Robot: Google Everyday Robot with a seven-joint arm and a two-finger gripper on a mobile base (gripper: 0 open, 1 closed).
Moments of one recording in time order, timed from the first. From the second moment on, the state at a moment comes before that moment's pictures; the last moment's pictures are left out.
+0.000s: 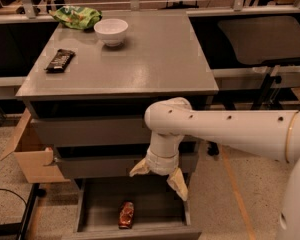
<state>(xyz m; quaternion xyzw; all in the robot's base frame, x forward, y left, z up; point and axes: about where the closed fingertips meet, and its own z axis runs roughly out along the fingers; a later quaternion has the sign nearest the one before) 0.449 -0.029 0.582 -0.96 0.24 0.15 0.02</state>
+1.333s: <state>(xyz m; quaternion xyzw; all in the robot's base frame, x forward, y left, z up) 0.433 0.024 0.492 -0.98 0.10 0.13 0.07</state>
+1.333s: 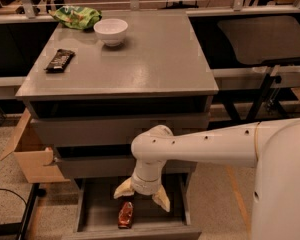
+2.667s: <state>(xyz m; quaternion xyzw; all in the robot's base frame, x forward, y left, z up) 0.472 0.101 0.330 -0.99 -0.01 0.09 0.08</state>
